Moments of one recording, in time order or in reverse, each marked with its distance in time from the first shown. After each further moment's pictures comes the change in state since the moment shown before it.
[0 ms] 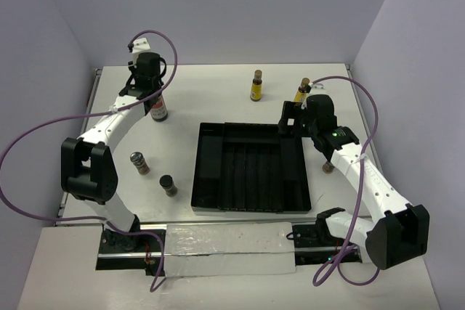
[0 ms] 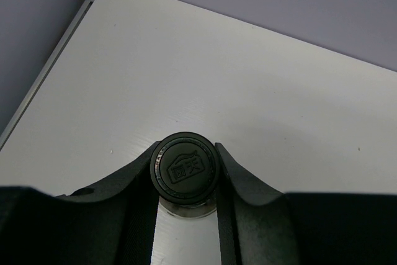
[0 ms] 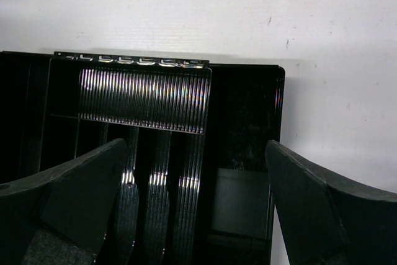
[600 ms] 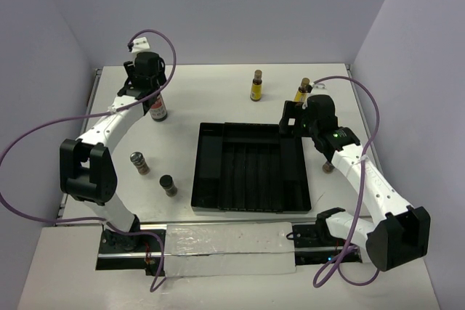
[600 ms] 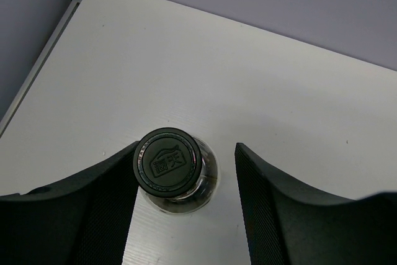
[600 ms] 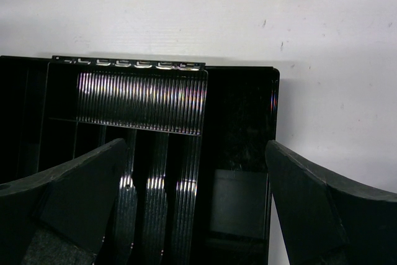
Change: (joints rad) left arm 0.007 -0.011 0.000 -0.010 0.055 -0.001; right arm 0.000 -0.012 -0.001 0.000 0.017 0.000
